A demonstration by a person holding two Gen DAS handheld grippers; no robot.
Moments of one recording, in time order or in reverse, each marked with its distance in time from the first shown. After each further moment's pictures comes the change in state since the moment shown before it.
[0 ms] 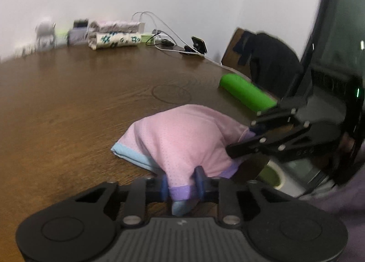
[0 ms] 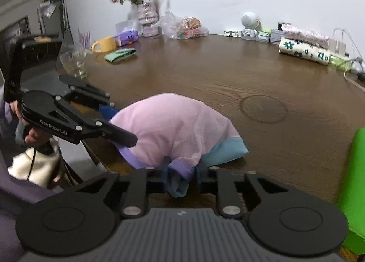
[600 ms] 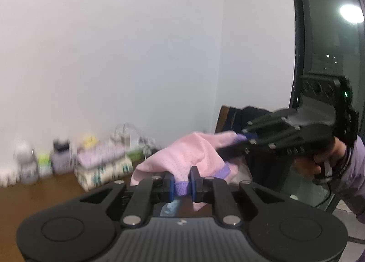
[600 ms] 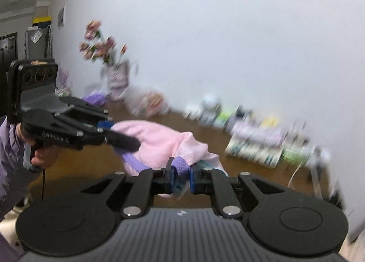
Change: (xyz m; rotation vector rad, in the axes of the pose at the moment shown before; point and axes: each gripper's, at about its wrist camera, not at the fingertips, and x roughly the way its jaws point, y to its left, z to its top) left arm -0.003 0.018 0.252 0.234 -0.334 -0.056; right arm -0.081 -0.093 0.220 -0.102 -0.237 -0.165
